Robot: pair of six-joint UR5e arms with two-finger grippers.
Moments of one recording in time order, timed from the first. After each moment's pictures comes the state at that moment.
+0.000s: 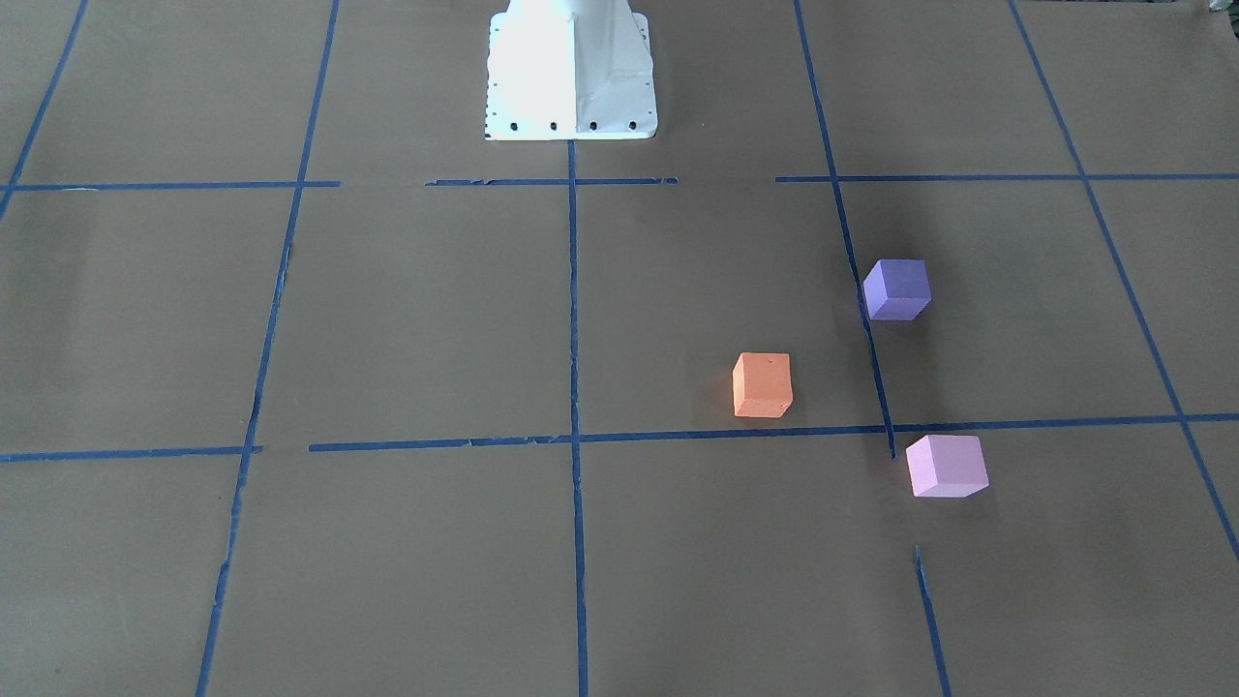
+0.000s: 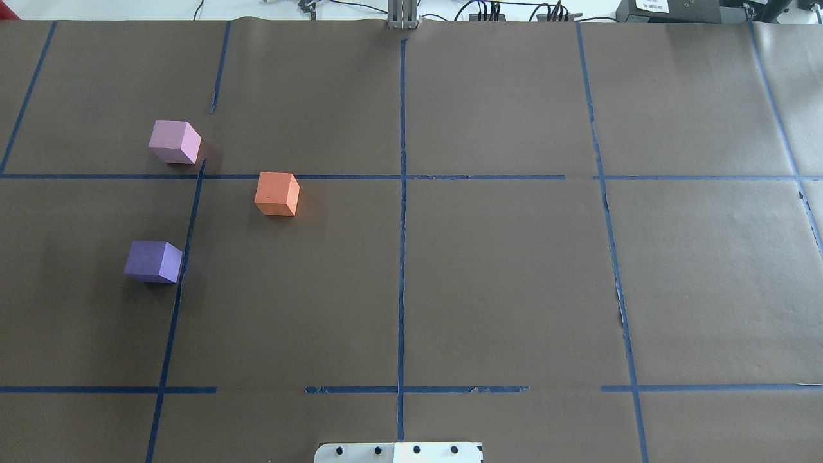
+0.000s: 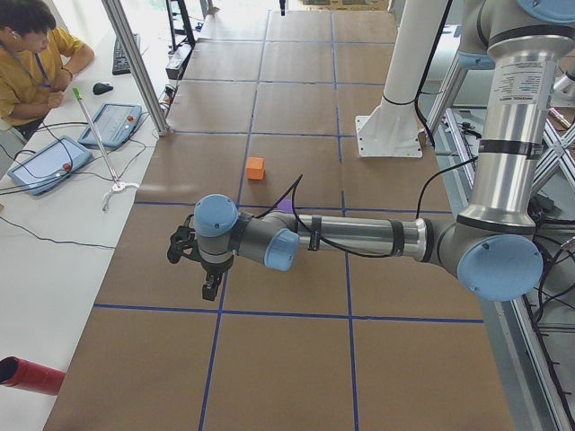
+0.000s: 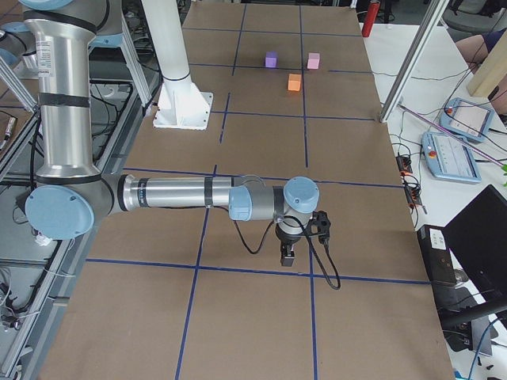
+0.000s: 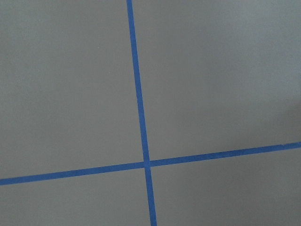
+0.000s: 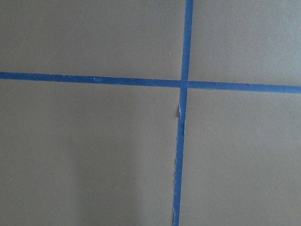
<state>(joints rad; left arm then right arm) -1.53 -1.65 -1.52 -1.86 -2.37 -0.12 1.48 -1.59 1.63 -1.57 2.36 0.05</state>
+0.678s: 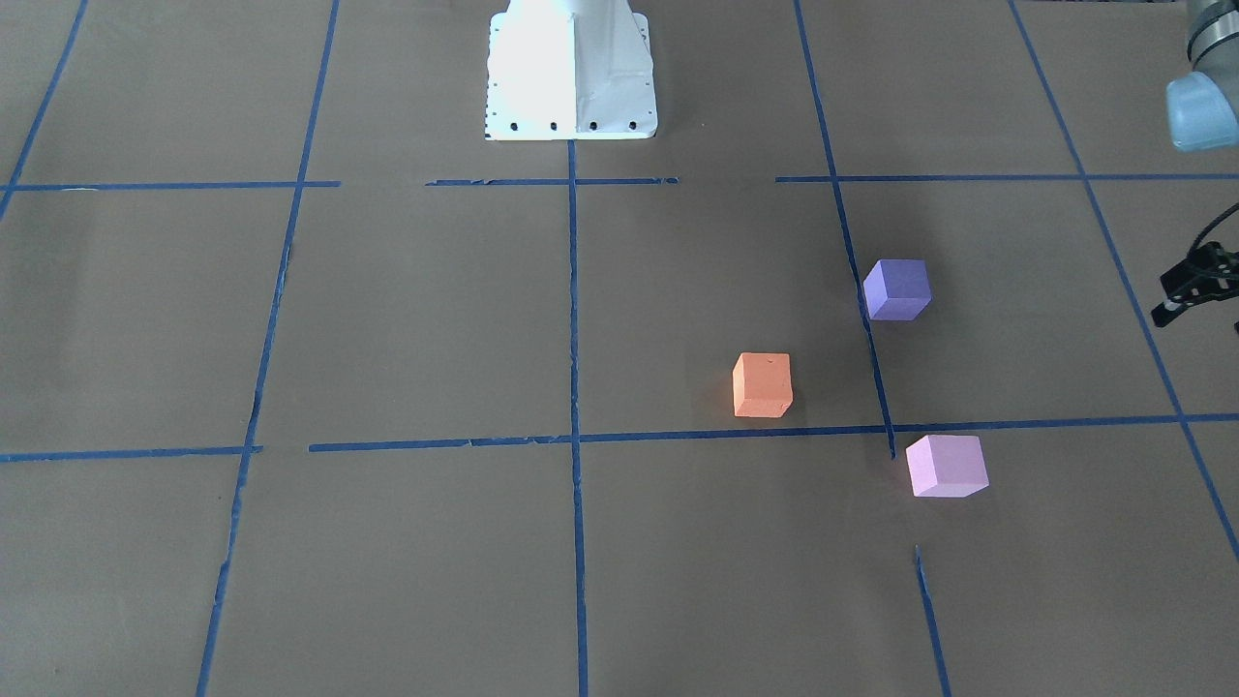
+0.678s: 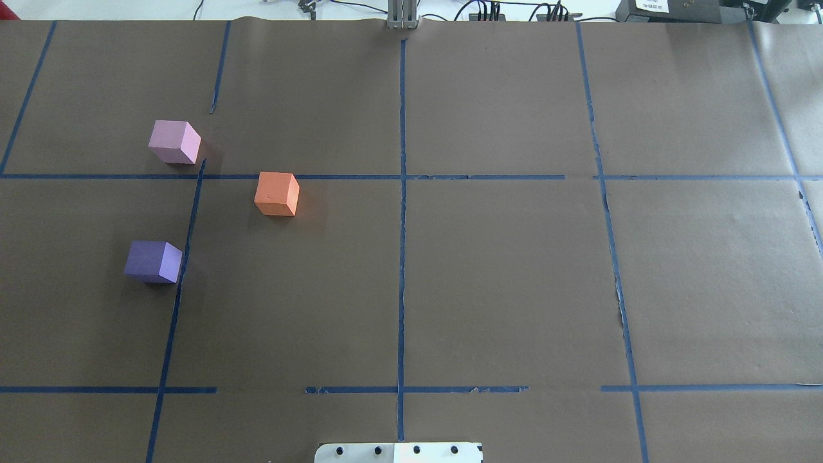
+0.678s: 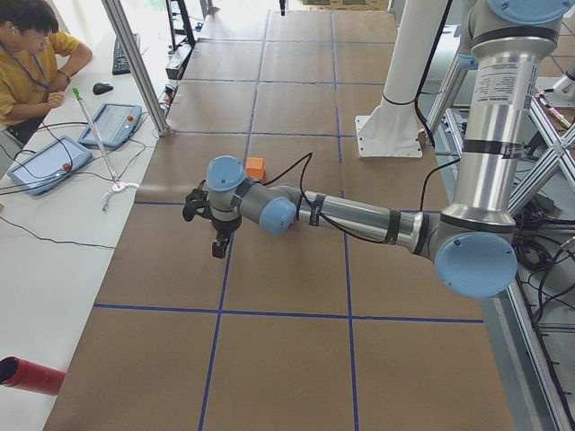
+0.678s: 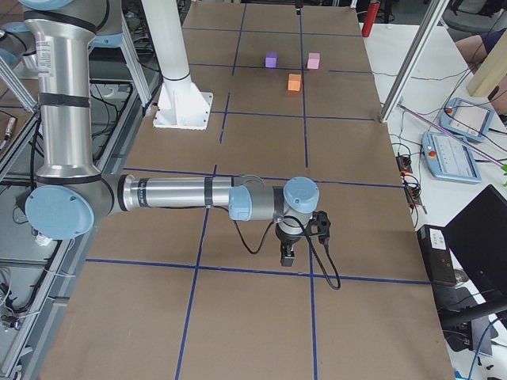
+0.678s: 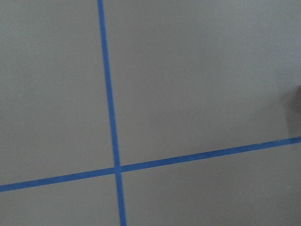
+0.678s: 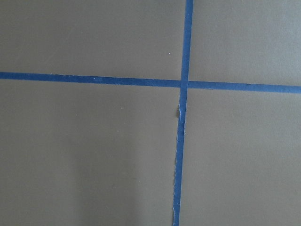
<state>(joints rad) -1.29 -1.68 -1.70 -1.87 -2.31 -0.38 1.48 -1.59 1.63 -1.58 2.36 0.05</state>
